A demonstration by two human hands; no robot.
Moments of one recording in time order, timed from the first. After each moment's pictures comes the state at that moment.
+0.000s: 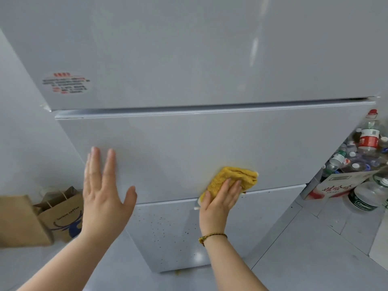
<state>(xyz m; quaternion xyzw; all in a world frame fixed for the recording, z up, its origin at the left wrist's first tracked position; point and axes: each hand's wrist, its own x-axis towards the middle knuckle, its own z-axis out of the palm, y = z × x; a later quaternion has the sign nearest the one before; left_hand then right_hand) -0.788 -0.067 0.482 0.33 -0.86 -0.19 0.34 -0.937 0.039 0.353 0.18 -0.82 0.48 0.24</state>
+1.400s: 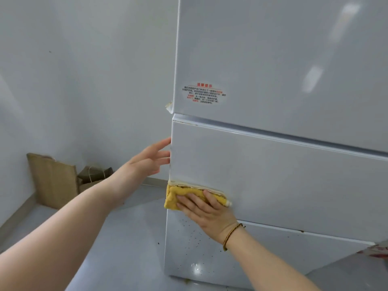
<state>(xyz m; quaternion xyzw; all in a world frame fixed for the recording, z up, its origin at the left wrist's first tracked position) -0.738 -0.196 0.511 0.23 -0.74 -0.62 0.14 -0.912 -0.052 0.376 0.66 -0.55 -0.05 0.51</state>
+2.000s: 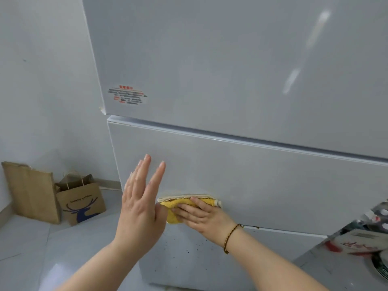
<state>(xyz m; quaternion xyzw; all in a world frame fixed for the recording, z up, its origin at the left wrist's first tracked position) -0.793 -0.050 0.482 0.27 -0.86 -0.18 0.40 -0.982 0.025 0.397 0.73 -0.48 -0.18 0.46</state>
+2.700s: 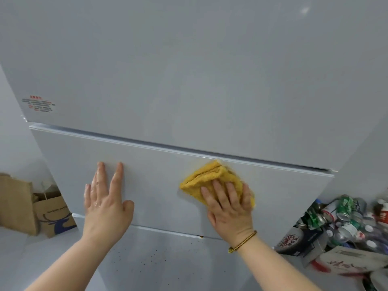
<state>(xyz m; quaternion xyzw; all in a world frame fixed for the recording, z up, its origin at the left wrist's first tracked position) -0.884 0.021 0.501 0.46 -0.80 -0.16 0.35 -1.106 0.143 0.450 0.53 -0.61 0.12 0.57</state>
